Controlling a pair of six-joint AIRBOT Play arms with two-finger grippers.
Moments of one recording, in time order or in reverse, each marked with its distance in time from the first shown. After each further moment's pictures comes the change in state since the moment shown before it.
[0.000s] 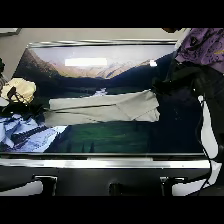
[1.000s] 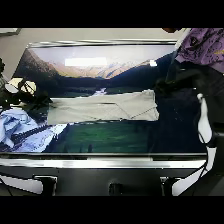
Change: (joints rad) left arm -0.036 -0.277 0.335 0.027 -0.107 0.003; right arm -0.134 -0.184 0.144 0.112 -0.121 0.006
